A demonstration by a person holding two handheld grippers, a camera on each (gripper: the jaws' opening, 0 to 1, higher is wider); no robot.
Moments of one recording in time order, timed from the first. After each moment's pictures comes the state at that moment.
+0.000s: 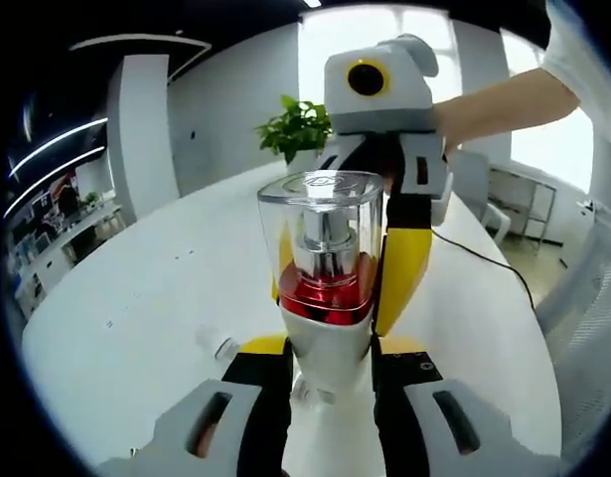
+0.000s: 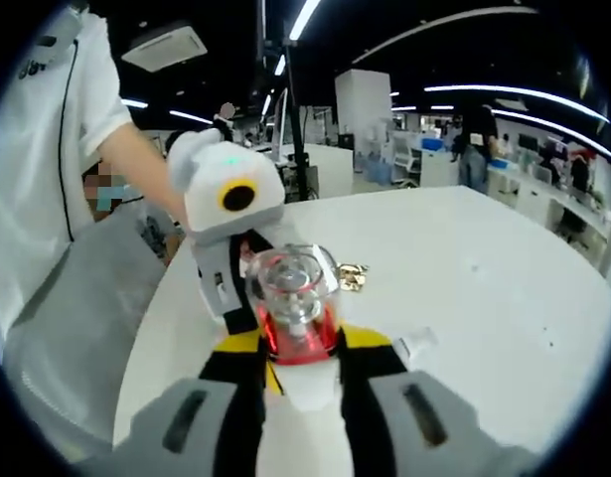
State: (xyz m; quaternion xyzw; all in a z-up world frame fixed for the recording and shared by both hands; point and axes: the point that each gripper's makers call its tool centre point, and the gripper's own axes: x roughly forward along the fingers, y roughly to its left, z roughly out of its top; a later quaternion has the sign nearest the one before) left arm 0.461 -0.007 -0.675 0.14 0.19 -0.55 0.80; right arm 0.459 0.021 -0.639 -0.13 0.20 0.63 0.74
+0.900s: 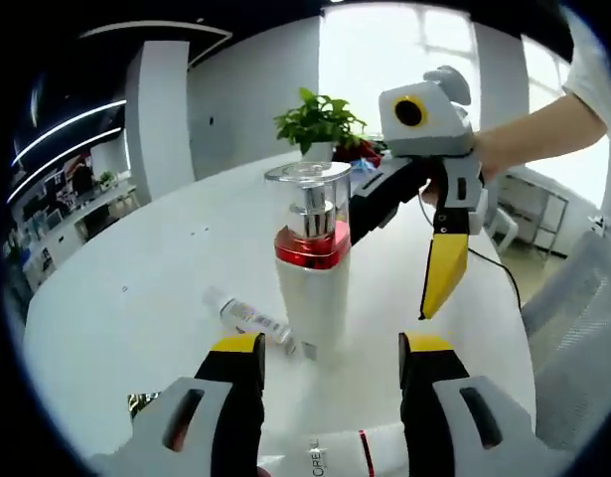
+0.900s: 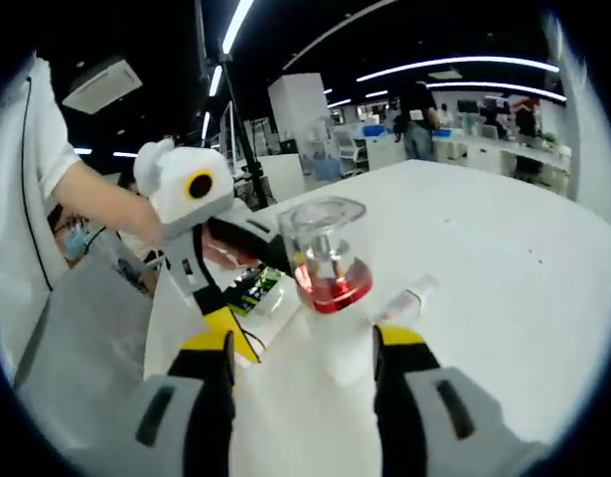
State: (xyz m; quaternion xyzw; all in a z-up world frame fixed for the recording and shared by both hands) left arm 0.427 0.035 -0.670 0.12 0.22 -0.51 0.82; right arm 0.423 0.007 -0.658 -0.05 0.24 0.53 0.81
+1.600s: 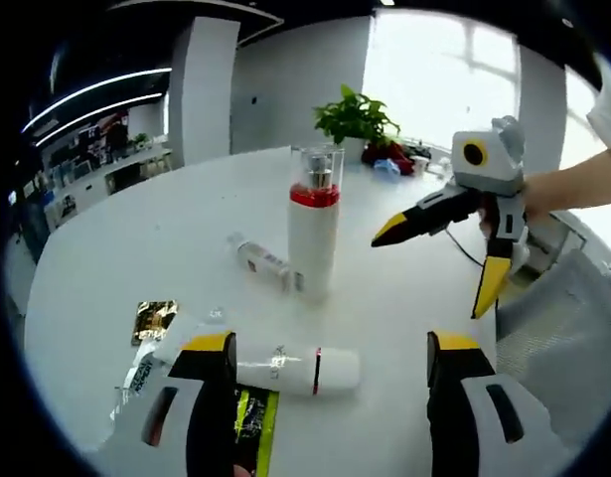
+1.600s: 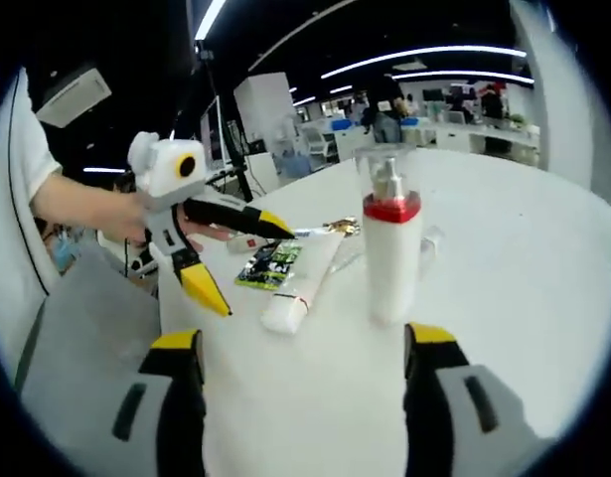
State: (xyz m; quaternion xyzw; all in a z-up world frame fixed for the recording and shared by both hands) left arm 0.373 0.095 -0.677 0.06 0.27 -0.44 0.86; right arm 0.349 0.007 -0.674 -0.03 0.27 0.47 0.84
